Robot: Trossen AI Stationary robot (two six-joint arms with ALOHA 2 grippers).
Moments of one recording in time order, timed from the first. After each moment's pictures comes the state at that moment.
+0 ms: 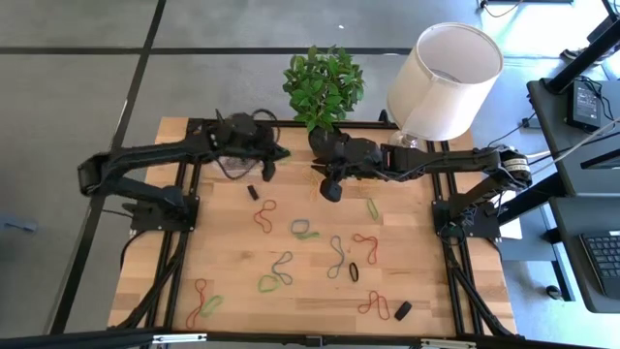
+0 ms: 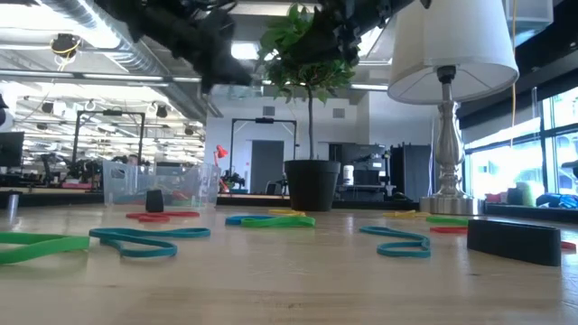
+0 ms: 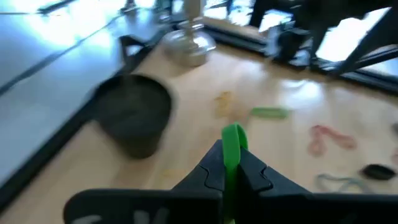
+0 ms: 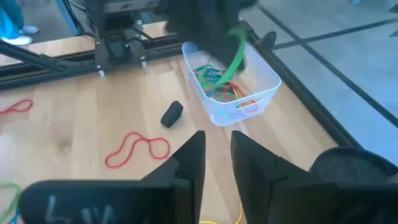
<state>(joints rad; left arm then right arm) 0.46 1.20 0.85 -0.12 0.21 -0.07 -0.08 1.52 1.22 -0.18 0.19 0.13</state>
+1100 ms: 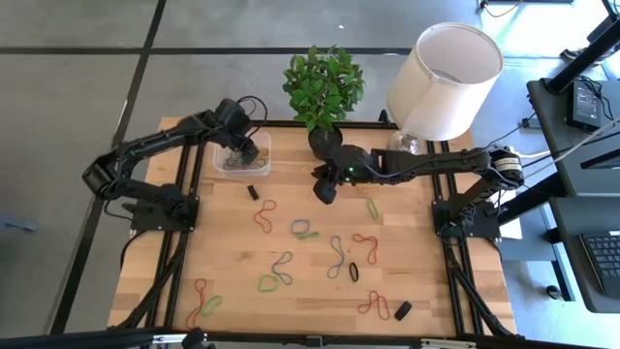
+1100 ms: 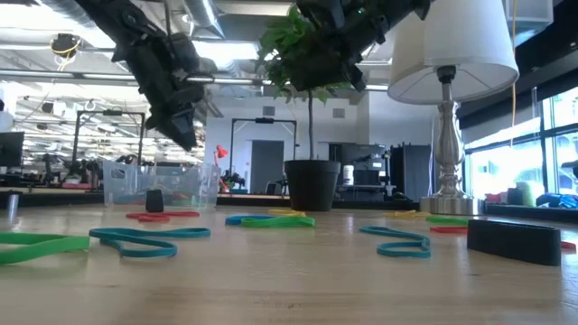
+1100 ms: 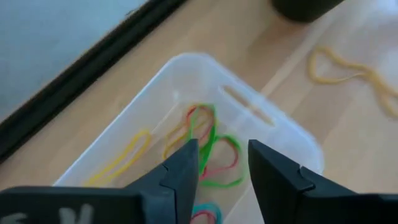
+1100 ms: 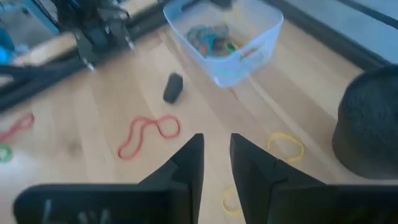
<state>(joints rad) 0.82 1.27 0.85 -0.55 0.14 0.00 -0.08 1.59 1.22 -0.25 0.19 0.43</state>
